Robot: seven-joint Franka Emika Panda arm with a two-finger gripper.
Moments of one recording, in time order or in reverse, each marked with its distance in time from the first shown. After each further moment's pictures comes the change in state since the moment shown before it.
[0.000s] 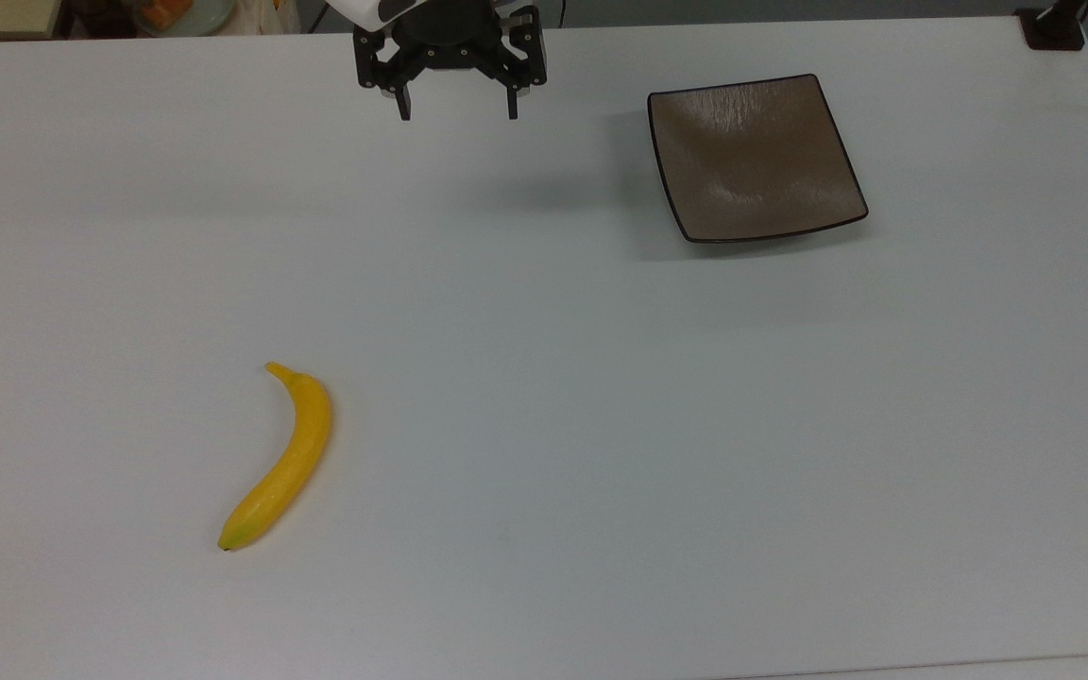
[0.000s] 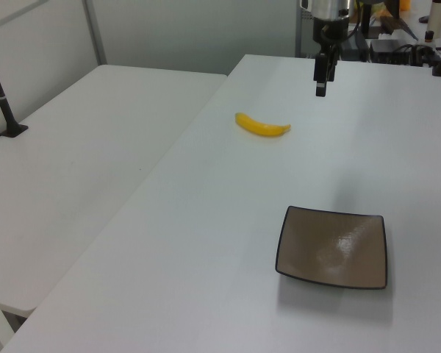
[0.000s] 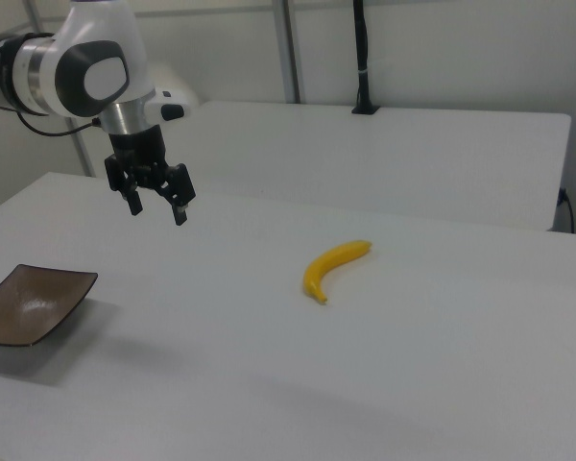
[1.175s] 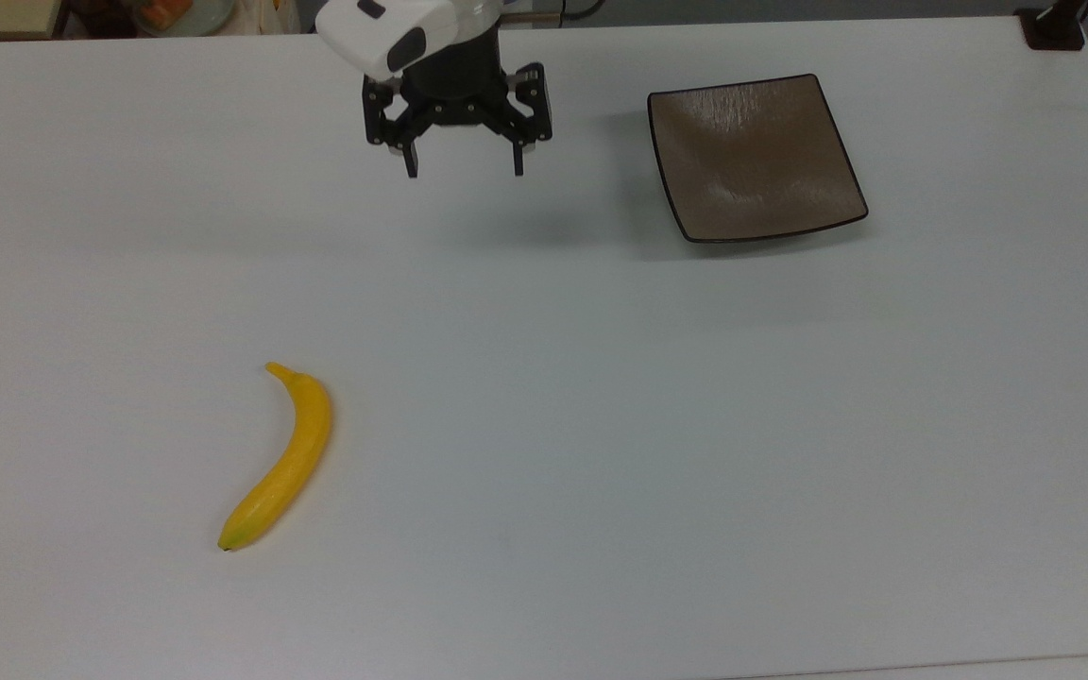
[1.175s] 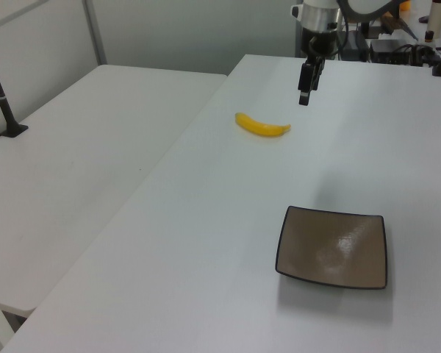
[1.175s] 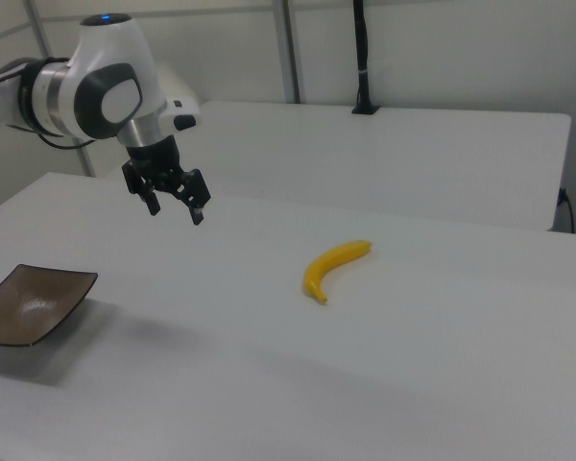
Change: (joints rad) arm 0.007 0.057 0.000 -0.025 -0.001 0.189 0.000
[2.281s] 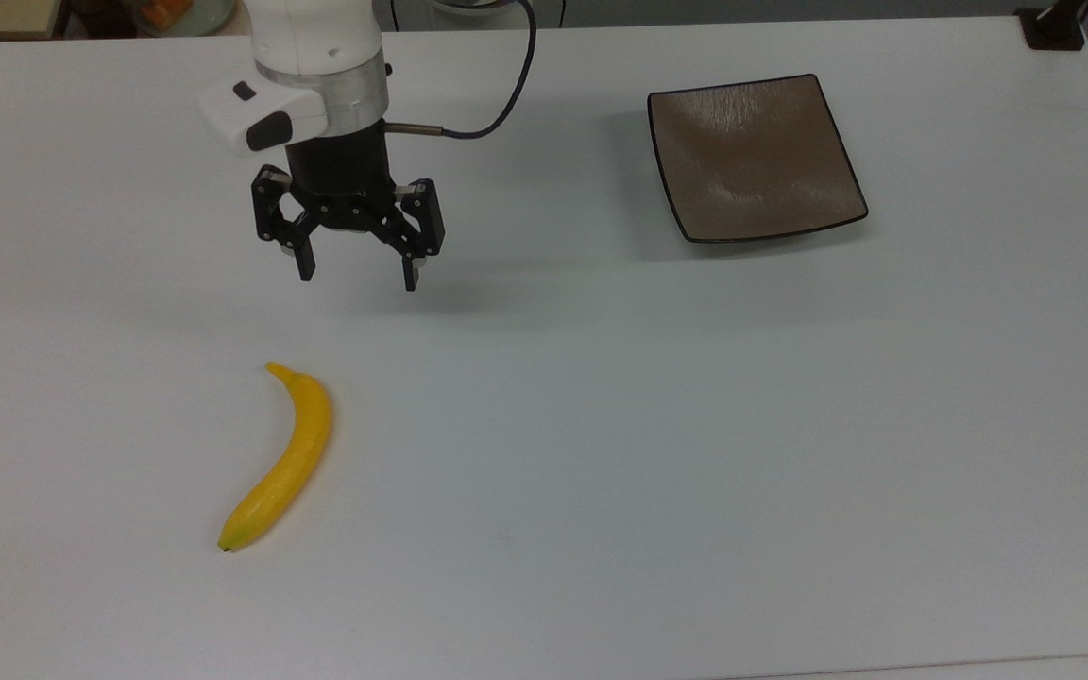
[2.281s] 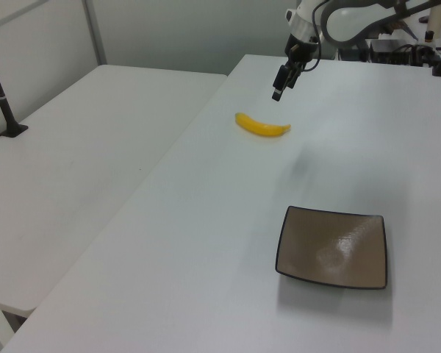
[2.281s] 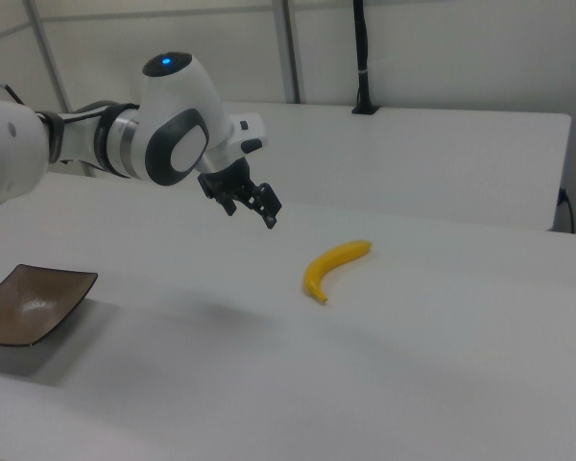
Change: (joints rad) arm -0.110 0.141 -0.022 -0.003 -0.004 0.381 0.000
